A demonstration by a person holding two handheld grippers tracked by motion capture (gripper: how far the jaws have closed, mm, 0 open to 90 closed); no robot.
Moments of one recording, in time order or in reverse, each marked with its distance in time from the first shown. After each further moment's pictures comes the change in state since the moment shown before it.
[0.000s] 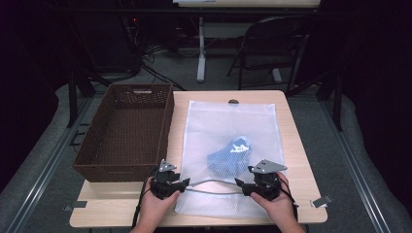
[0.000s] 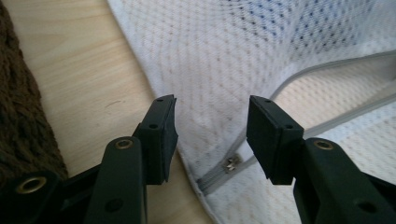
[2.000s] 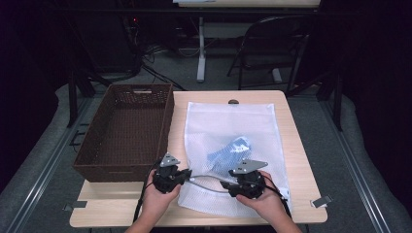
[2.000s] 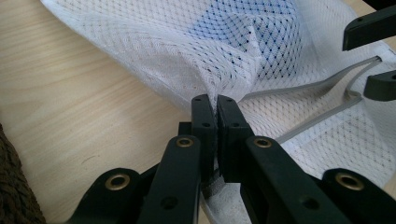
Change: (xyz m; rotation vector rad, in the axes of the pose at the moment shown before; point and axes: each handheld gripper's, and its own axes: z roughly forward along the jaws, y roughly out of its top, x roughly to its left) left arm -0.011 0.025 -0.015 -0.067 -0.104 0.085; right arm 0.035 0.030 0.014 0.061 0.137 -0.100
